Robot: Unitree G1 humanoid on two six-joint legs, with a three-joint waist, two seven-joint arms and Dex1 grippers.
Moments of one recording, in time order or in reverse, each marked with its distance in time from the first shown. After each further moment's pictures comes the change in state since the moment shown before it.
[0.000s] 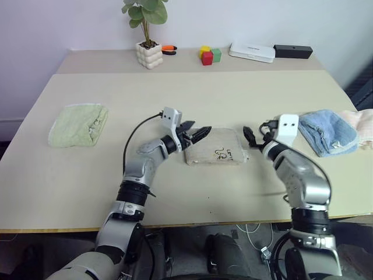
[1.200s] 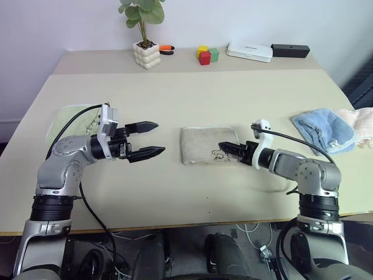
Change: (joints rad) left arm 0.195 0.545 0.080 -0.303 -0.229 -0.001 -0.594; right arm -0.098 -0.004 0.011 0.080 0.328 0.540 0.190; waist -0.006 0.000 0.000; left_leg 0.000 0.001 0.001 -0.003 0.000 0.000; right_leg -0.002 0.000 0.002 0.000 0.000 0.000
